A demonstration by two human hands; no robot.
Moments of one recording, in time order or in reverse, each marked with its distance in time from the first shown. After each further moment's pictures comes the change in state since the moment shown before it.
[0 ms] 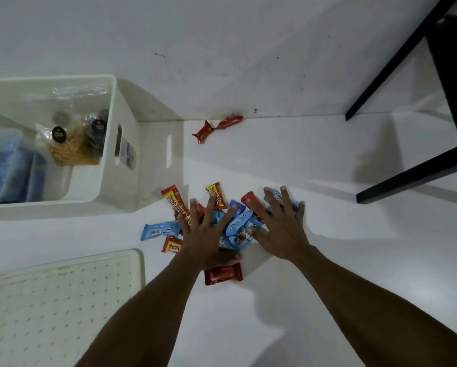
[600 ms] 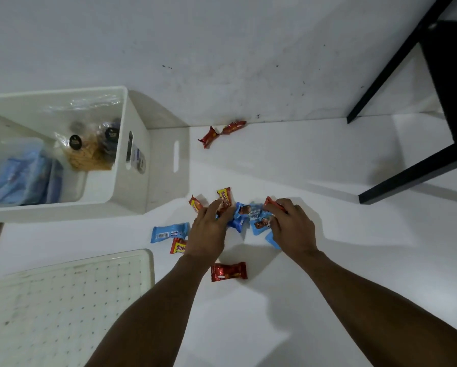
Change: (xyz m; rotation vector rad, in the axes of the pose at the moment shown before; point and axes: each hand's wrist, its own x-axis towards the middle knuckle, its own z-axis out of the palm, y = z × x) left_hand -0.020 0.017 -0.037 -0.119 0.261 0.016; right_hand -0.010 -0.005 -0.029 0.244 0.166 0.130
